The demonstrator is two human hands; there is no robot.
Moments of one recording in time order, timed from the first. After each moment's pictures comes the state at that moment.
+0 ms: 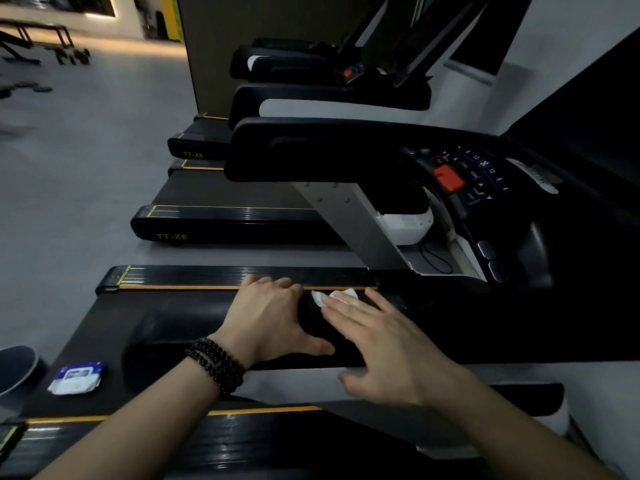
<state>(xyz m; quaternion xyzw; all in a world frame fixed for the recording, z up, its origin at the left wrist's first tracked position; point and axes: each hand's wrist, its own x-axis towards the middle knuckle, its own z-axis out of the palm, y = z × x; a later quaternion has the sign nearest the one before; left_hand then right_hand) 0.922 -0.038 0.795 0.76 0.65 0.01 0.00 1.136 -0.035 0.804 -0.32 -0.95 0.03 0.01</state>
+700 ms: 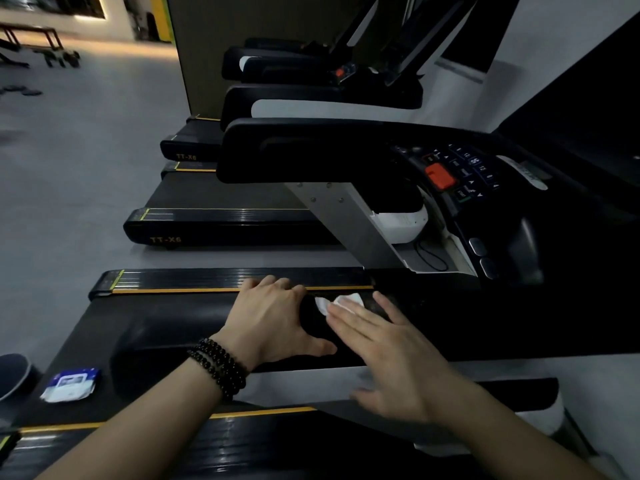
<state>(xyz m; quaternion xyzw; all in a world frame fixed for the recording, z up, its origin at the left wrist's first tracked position) 0.938 -0.036 0.797 0.75 0.66 0.01 0.04 1.160 -0.043 0.799 -0.33 -0.94 0.00 -0.02</state>
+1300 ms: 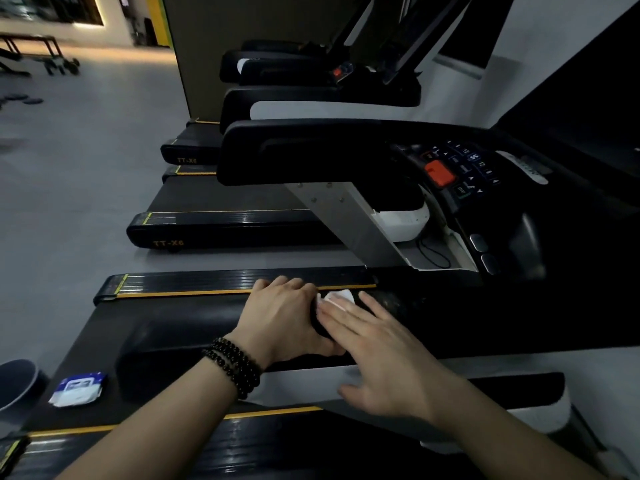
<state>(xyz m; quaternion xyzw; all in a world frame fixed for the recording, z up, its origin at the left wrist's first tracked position) 0.947 -0.033 0.792 0.77 0.64 0.04 0.04 1.143 -0.043 0.794 -0.33 -0.94 0.02 0.02</state>
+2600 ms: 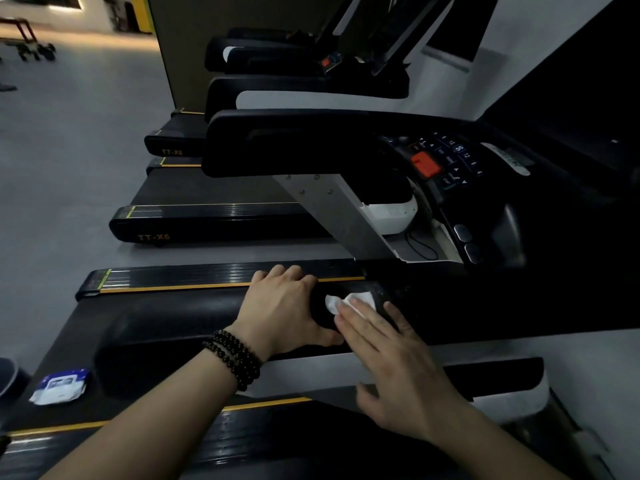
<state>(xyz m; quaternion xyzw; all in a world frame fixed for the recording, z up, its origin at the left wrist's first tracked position) 0.967 -0.031 0.792 0.77 0.63 0.04 0.04 1.185 -0.068 0.765 -0.39 -0.92 -0.02 0.06</state>
